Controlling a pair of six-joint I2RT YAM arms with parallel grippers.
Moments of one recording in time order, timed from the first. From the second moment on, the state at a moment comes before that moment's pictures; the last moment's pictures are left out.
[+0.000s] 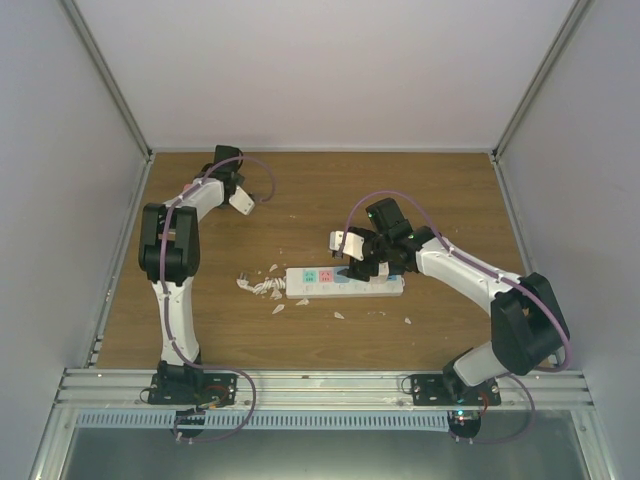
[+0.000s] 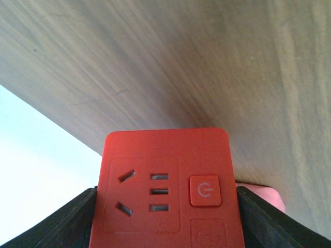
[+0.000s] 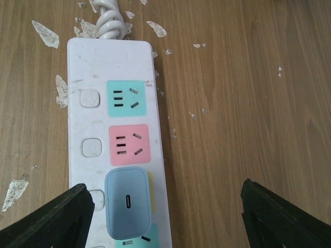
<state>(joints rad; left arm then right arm) -0.10 2.17 1.62 -0.37 -0.34 2.08 0.56 1.49 0.99 -0.43 -0.40 -0.90</state>
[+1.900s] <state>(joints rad) -0.10 1.37 1.22 -0.28 0.51 0.50 0.32 1.19 1.03 -0.30 -0.52 -0.70</state>
